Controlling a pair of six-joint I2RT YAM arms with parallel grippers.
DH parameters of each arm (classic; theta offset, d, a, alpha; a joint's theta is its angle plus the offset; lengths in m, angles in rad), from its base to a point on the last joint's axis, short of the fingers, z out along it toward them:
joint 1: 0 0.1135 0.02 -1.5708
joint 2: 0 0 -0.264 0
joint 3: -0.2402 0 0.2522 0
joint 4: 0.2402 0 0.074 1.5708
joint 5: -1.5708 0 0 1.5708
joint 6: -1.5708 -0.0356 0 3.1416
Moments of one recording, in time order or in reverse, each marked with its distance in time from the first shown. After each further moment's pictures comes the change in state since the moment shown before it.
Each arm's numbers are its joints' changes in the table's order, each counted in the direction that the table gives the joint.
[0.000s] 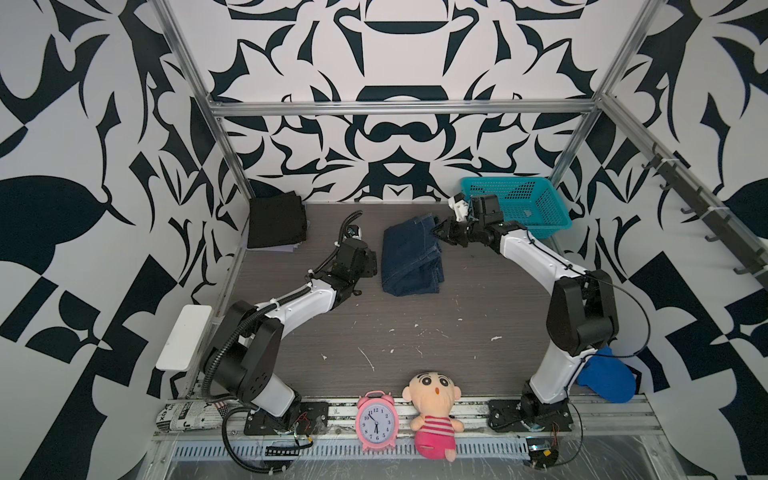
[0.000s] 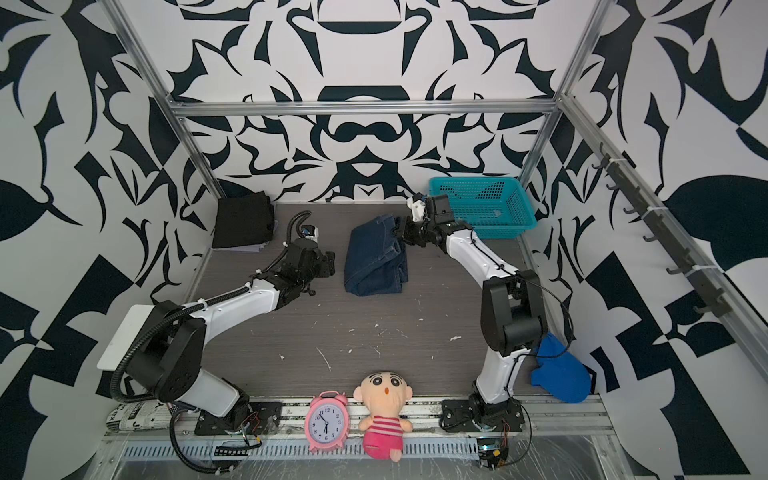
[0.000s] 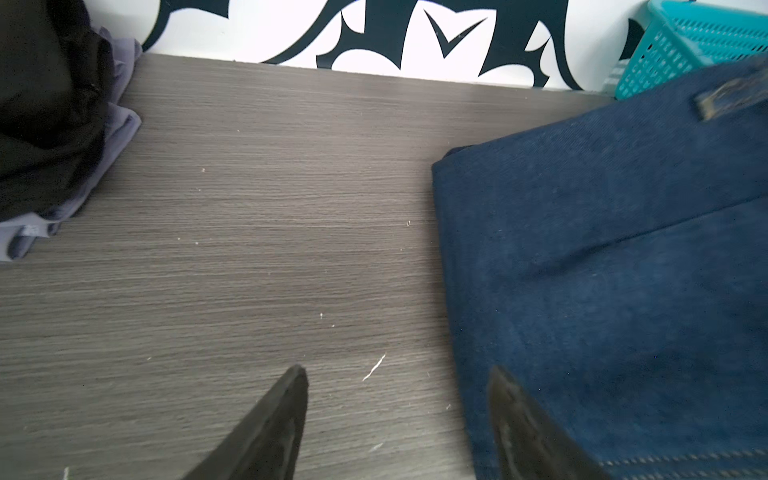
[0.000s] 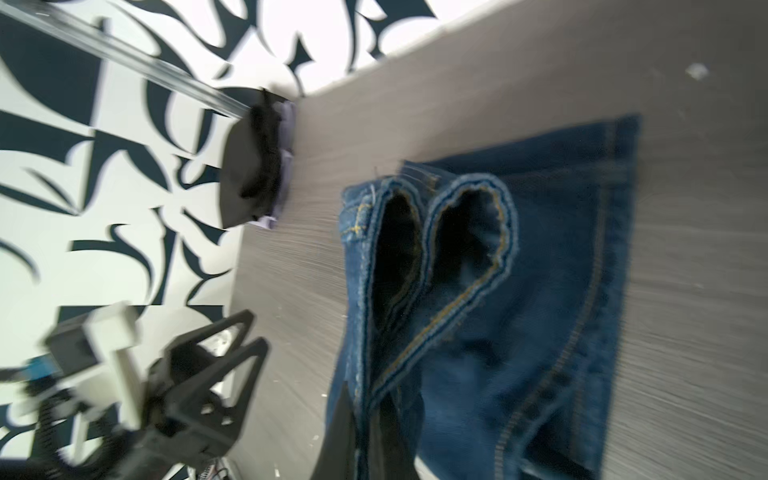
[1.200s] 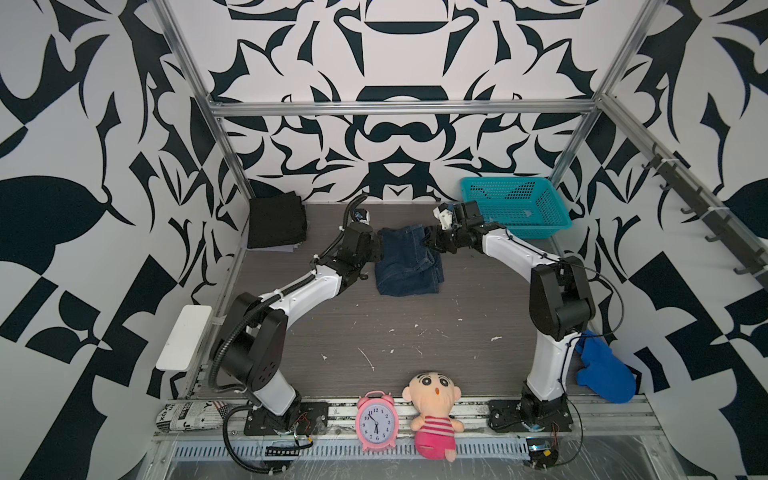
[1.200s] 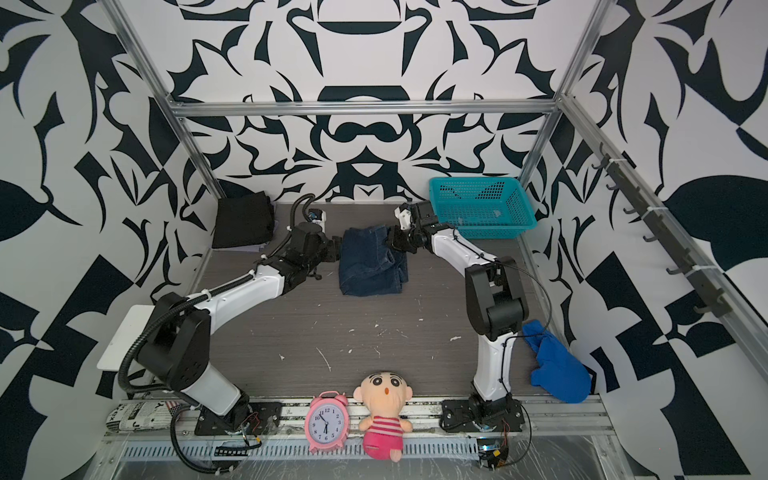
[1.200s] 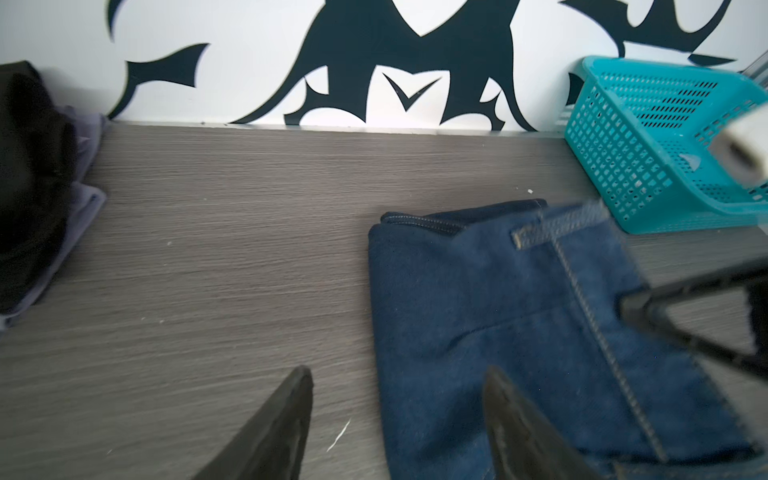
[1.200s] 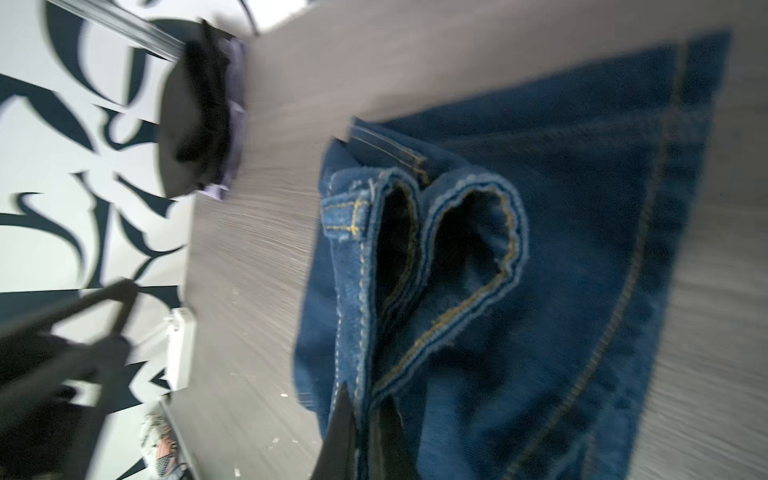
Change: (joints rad) left arm 0.000 0.098 -0.217 0.049 -0.055 -0.051; right arm 0.052 0.134 -0.055 0.037 -0.057 0.068
